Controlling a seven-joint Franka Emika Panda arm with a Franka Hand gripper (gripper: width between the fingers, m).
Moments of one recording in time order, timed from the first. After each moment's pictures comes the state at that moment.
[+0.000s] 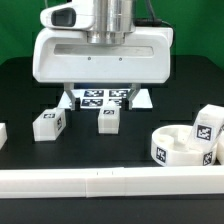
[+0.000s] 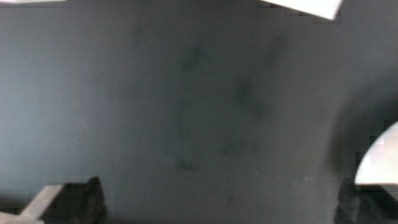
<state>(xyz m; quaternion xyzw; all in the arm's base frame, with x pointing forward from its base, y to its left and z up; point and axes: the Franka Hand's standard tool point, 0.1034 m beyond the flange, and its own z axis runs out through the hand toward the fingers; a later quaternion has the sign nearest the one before) 0.562 -0.036 0.072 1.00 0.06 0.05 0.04</state>
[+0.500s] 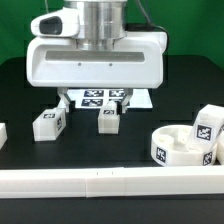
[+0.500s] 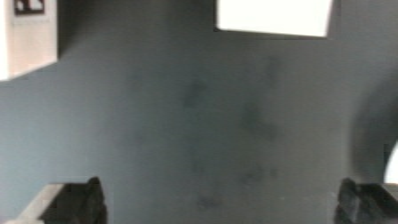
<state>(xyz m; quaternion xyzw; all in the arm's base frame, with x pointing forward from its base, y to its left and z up) 0.545 -0.049 0.055 1.00 -0.02 0.03 0.02</state>
